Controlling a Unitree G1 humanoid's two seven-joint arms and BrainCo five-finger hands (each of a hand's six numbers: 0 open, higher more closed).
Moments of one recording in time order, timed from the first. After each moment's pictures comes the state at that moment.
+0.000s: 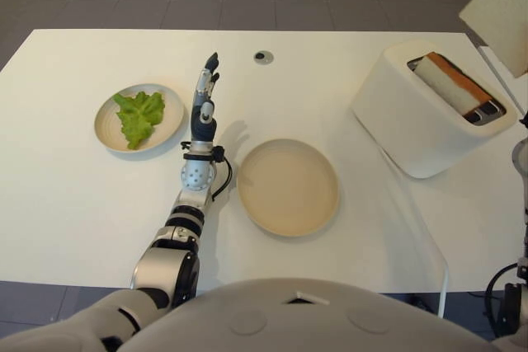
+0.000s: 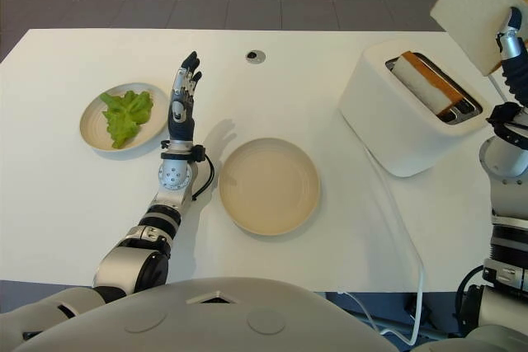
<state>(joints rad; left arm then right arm) -0.35 0.00 0.01 0.79 0.13 -1.00 0.13 -0.08 -0.76 -0.36 -0.08 -0.25 -0.55 -0.54</state>
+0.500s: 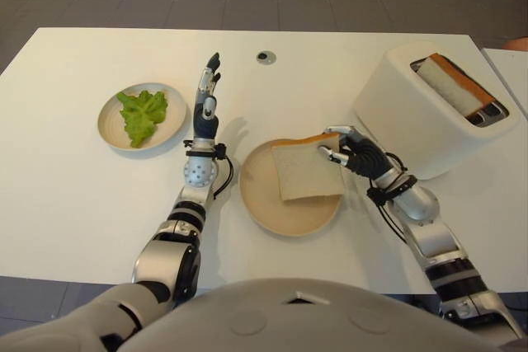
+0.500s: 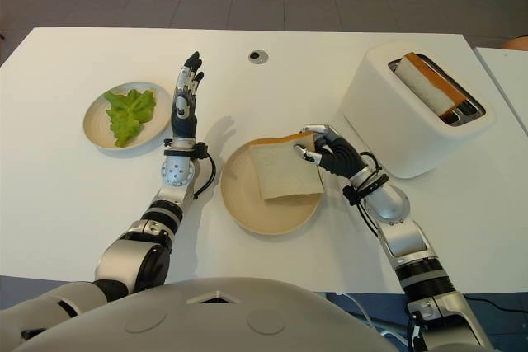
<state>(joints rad) -0.40 -0.01 0.01 0.88 0.13 -1.00 0.15 0.09 -0.54 0.20 0.08 0.10 -0.46 0.31</state>
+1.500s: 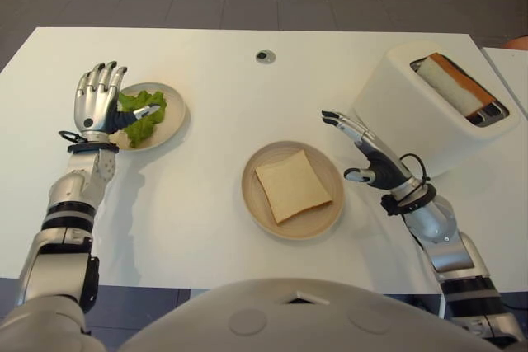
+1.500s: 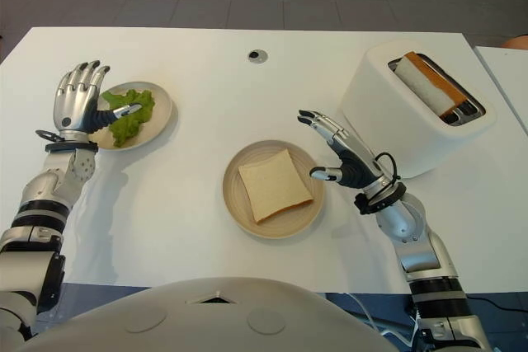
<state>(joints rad) -0.35 0.65 -0.04 0.79 0.96 -0.22 0.54 0.20 -0.52 0.03 -0.11 -0.30 -0.62 0.16</state>
